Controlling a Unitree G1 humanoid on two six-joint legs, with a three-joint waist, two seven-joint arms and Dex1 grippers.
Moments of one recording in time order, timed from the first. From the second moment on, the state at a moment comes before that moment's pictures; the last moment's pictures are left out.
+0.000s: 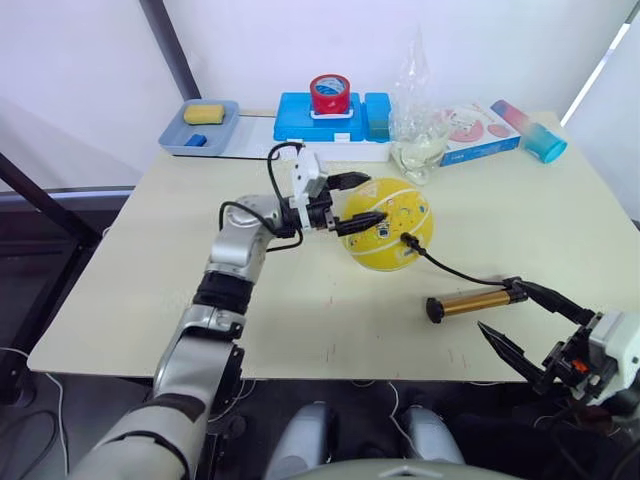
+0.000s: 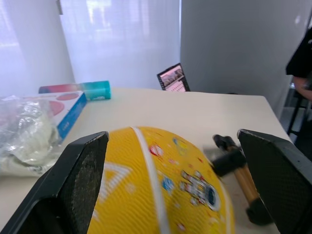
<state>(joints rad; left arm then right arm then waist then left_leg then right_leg) -0.86 0.30 -0.09 0.51 -0.33 0.11 -1.12 0.56 -0.51 -0.38 -0.67 0.55 0.04 0.78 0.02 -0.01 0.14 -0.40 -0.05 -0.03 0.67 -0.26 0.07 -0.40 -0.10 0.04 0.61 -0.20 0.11</state>
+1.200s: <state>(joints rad) -1.00 0.19 -0.11 0.68 -0.17 0.24 -0.89 0.41 -0.53 -0.31 -0.68 0.52 0.19 0.65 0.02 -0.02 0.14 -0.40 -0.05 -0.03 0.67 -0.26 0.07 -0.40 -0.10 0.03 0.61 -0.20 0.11</state>
